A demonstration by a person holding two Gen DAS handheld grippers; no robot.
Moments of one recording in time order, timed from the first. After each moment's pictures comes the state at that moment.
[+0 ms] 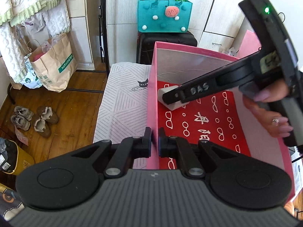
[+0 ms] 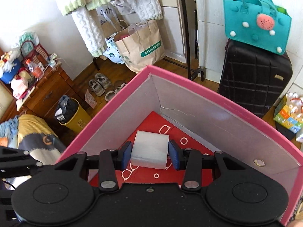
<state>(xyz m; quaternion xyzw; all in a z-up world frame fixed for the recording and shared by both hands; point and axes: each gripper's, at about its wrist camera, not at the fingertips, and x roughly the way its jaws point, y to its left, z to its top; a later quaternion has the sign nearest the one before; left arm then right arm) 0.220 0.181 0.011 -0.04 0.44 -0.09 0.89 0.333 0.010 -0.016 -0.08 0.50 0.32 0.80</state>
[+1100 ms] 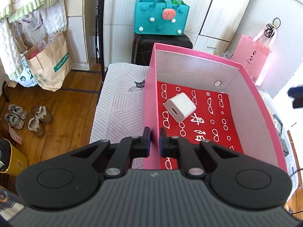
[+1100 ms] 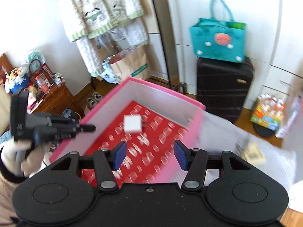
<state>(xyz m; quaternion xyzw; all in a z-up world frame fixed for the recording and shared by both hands) 0.220 0.188 0.011 -0.07 0.43 -0.11 0.89 0.215 -0.148 0.093 -0.03 0.45 0.27 0.85</state>
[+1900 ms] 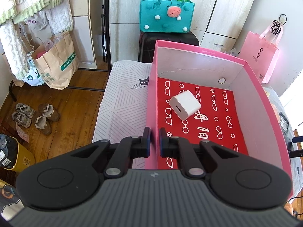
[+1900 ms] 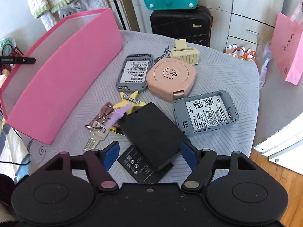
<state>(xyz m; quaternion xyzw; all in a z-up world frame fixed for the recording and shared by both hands) 0.215 0.177 0.011 -0.05 0.44 -0.08 0.89 0.179 -0.291 -0.025 -0.05 0.52 0.22 0.82</state>
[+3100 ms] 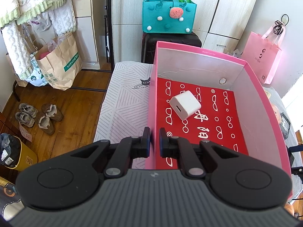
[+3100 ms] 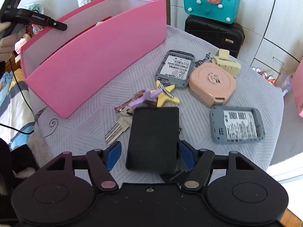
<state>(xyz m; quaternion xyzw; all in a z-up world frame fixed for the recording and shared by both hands) 0.210 0.176 0.016 -0.05 0.44 -0.07 0.90 0.159 -0.243 -0.030 -0.13 0.50 0.29 0.81</state>
